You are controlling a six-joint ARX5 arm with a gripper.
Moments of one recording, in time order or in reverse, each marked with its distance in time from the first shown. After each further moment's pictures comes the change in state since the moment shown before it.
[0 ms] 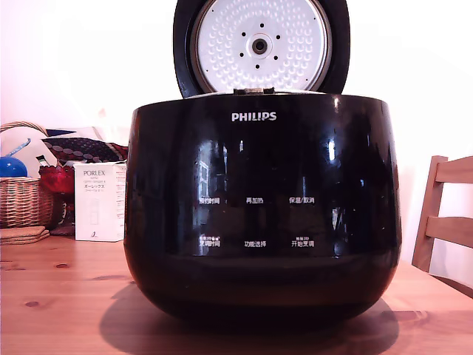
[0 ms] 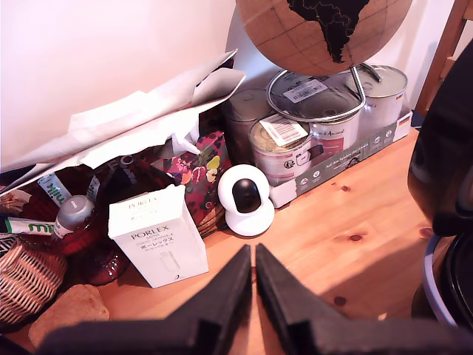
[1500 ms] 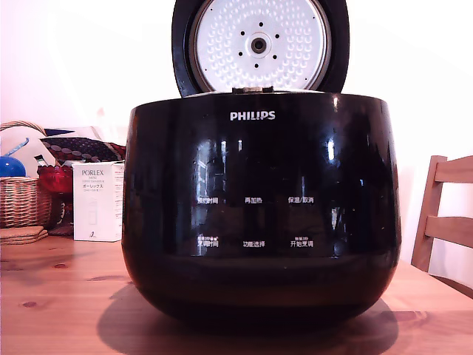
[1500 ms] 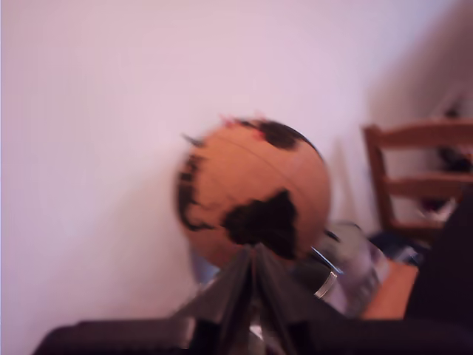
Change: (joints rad) arm -0.200 0.358 0.536 0.107 0.133 0.211
